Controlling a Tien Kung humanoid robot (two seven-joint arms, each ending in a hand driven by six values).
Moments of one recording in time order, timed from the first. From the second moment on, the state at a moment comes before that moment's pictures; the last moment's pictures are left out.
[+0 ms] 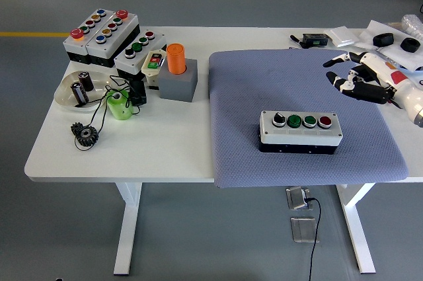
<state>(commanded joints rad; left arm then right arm) -0.20 0.01 -0.88 -0.18 0.48 0.31 0.06 0.63 -0.81 0.73 1.53 -0.96 -0.25 0.04</state>
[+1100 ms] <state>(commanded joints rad) -0.23 0.01 -0.88 -0.18 0.47 0.30 0.06 0.49 -0.84 1.01 1.53 0.17 -0.31 0.24</state>
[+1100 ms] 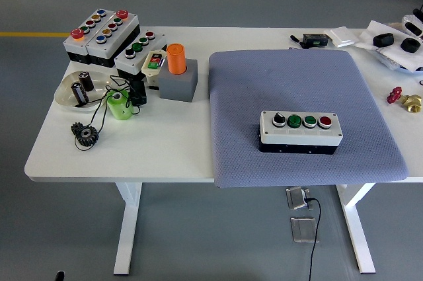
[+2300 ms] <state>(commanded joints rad) -0.21 0.00 -0.86 -0.18 0.45 0.30 0.05 0.41 -0.85 1.13 1.53 0.31 -0.32 0.24</state>
